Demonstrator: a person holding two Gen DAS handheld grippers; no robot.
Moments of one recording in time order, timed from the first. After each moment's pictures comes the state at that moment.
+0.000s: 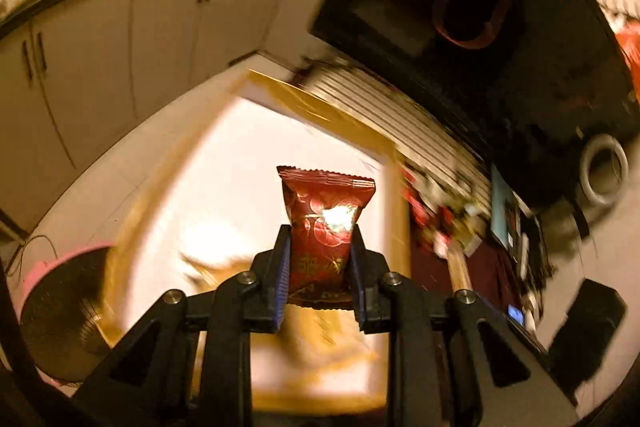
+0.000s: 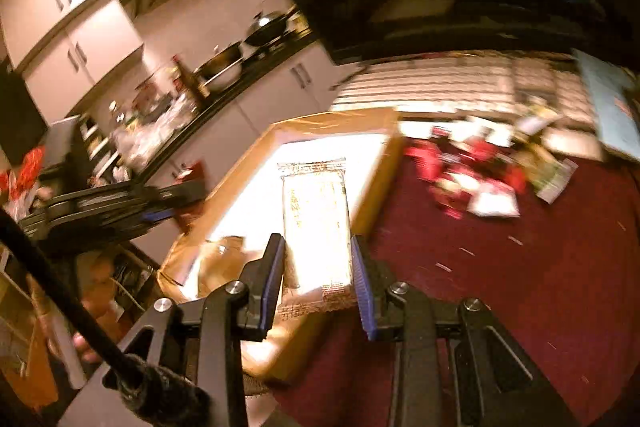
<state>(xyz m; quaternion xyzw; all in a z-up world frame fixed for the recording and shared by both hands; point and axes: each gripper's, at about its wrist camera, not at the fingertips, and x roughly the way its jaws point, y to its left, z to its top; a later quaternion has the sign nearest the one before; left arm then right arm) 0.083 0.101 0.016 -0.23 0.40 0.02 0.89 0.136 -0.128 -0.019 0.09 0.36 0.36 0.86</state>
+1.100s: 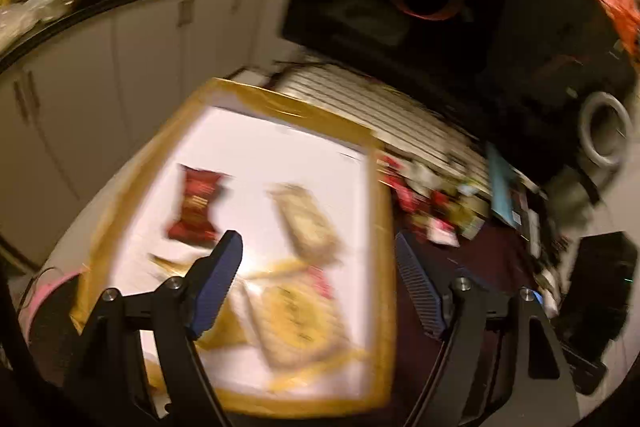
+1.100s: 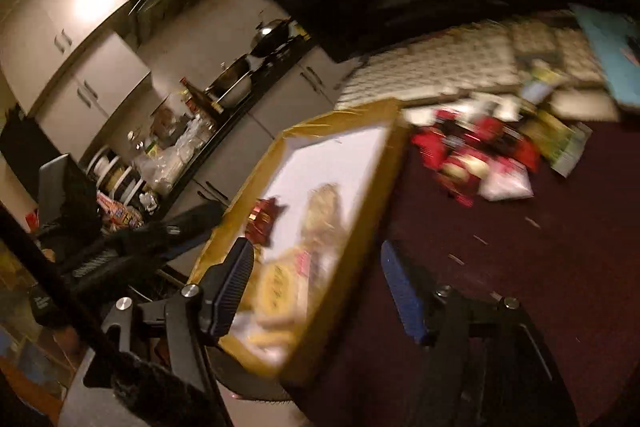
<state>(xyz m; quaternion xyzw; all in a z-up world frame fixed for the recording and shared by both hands) 0.066 0.031 0.018 -0.17 0.38 -0.01 0.91 0.135 -0.205 -0.052 0.21 0.37 0.37 0.83</state>
